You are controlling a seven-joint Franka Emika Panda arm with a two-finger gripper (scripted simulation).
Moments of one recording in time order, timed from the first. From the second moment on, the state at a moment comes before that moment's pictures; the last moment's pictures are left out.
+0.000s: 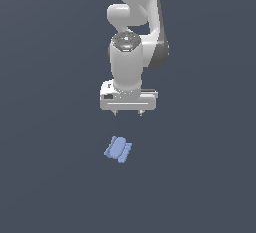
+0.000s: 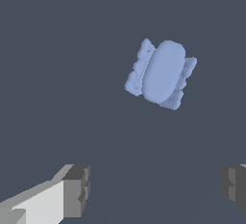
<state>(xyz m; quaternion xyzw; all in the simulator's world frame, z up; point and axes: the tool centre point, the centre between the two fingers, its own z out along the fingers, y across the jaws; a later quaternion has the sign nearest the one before) 0.004 0.001 0.178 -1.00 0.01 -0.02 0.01</state>
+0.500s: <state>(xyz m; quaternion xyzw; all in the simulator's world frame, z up) 0.001 0.020 0.177 -1.00 -0.02 -0.01 0.02</state>
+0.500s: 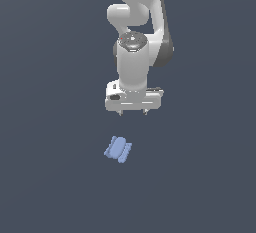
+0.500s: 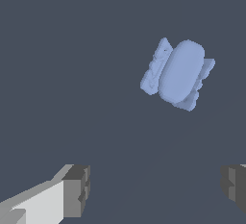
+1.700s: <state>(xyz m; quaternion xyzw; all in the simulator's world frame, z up) 0.058 -0.009 0.136 -1.00 0.09 -0.01 0.01</state>
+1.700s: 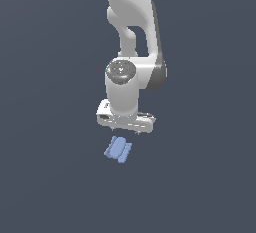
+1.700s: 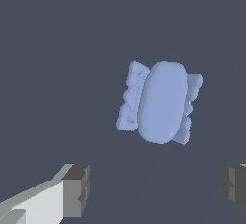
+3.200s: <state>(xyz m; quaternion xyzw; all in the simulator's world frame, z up) 0.097 -0.039 0.052 -0.98 0.19 0.00 0.00</state>
